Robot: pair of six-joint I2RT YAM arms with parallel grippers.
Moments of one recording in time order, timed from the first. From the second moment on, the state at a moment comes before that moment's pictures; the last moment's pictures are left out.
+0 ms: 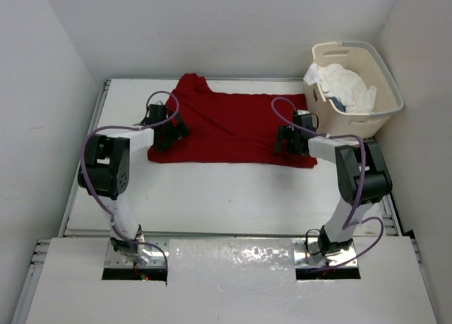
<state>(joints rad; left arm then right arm) -0.13 1.85 1.09 -0.16 0.03 -0.62 0.17 1.78 0.89 -0.05 0.09 0.26</state>
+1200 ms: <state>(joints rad) -0.13 1.39 1.15 -0.67 -0.23 -0.74 0.29 1.29 0.70 -0.37 0.18 0.32</state>
